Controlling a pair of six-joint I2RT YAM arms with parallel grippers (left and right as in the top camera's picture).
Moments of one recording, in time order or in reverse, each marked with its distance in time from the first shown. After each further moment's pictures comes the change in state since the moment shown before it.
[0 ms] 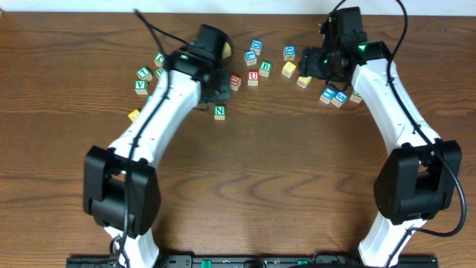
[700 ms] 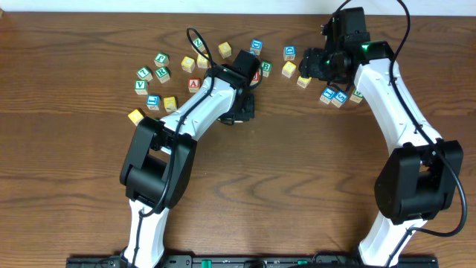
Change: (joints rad) left arm -0.113 0.235 0.000 0.070 0.019 -0.059; right arm -0.011 0.000 0.000 -0.022 -0.029 0.000
